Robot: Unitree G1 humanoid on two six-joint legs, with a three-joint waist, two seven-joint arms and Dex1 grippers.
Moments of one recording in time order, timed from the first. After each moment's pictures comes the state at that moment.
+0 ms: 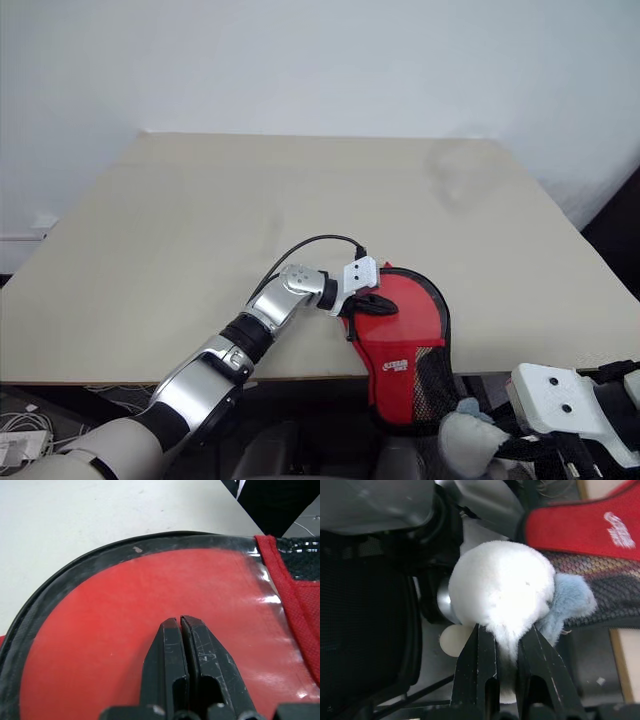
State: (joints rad) left arm -0.80 0.00 -0.42 0.77 0.03 0.05 -1.05; right arm 0.66 -1.15 -0.69 -0.77 0.45 0.48 1.59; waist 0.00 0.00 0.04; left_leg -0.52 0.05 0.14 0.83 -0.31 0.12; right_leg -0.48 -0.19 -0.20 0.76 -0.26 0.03
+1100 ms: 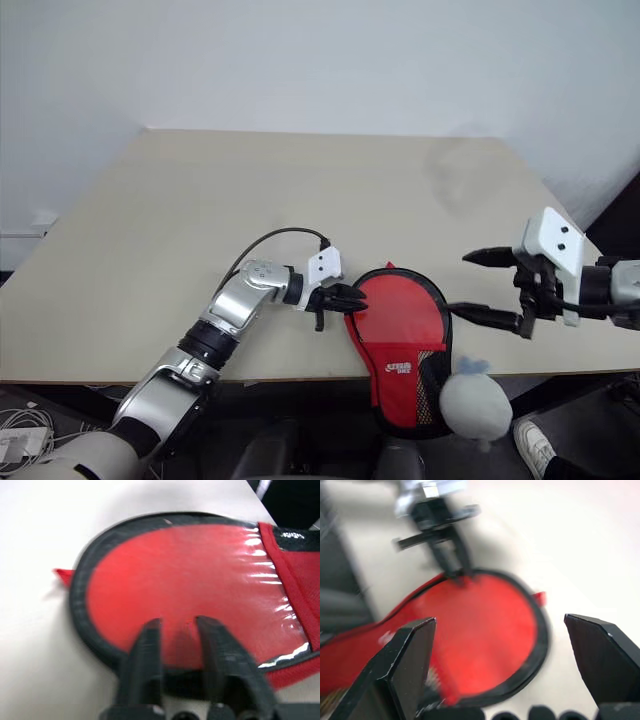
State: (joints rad) left arm -0.67 0.21 -0.35 0.36 -0.03 0.30 -1.10; right arm -0.13 -1.04 -0.33 -0.41 0.55 0.74 1.07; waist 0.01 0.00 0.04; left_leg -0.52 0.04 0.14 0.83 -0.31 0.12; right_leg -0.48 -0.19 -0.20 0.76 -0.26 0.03
